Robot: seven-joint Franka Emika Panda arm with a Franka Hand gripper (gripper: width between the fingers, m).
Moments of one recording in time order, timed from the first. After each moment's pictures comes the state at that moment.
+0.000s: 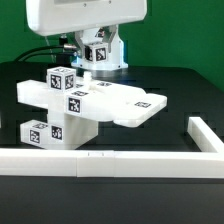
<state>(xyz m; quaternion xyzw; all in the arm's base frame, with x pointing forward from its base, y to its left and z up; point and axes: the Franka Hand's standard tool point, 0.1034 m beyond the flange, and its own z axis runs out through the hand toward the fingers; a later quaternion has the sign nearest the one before) 0.527 -0.043 0.136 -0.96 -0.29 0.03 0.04</state>
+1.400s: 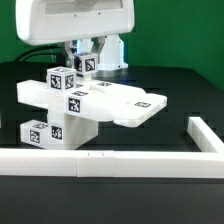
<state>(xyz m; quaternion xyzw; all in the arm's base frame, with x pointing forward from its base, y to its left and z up) 0.533 -0.058 0.121 -0.95 -0.31 0.01 0.02</state>
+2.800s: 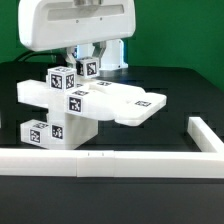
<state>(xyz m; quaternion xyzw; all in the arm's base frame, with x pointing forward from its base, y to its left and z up) 0.531 -0.056 0.113 -0.95 -0.31 0.02 0.02</state>
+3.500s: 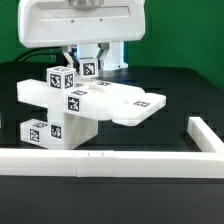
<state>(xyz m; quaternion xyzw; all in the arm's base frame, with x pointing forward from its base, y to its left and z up) 0.528 -0.054 0.113 -0.99 -0.11 0.02 0.02</state>
